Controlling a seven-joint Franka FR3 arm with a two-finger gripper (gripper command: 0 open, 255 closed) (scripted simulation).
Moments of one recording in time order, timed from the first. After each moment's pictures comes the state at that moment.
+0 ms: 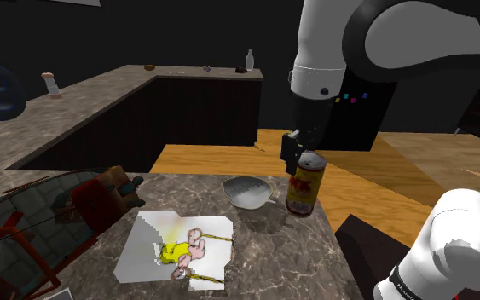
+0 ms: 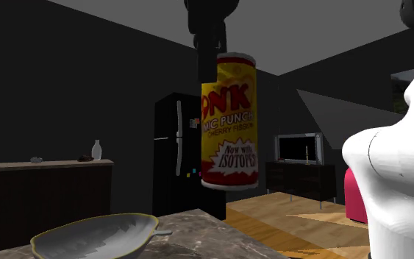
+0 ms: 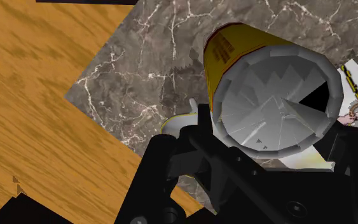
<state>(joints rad) 0.08 -0.64 0.33 -2.24 0.19 1.61 0.28</state>
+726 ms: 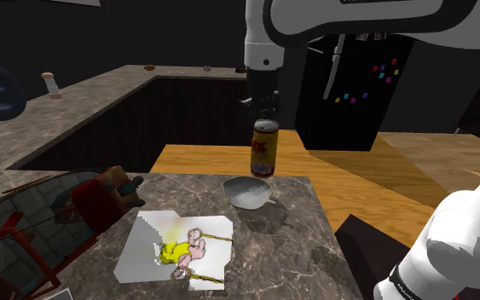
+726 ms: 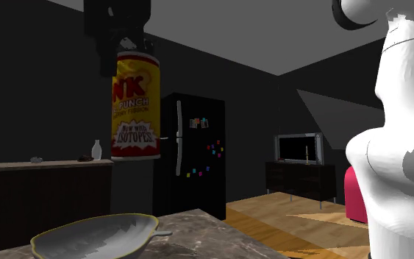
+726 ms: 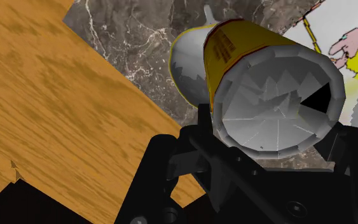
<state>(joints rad) -0.01 -0.22 0.32 -1.83 0.06 1.61 0.25</state>
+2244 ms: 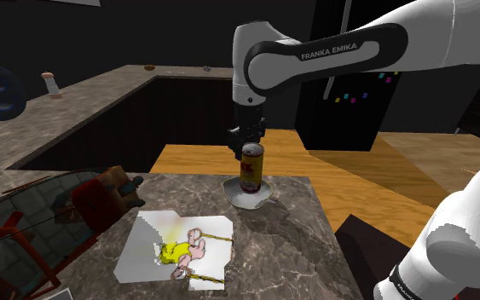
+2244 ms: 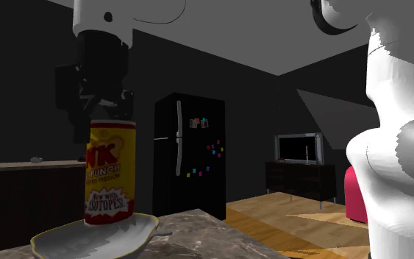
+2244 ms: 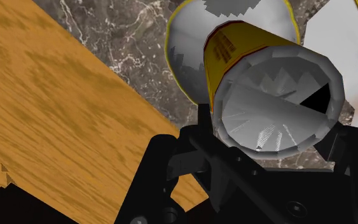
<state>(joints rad) -0.02 -0.10 0.33 -1.95 0.02 1.84 0.24</state>
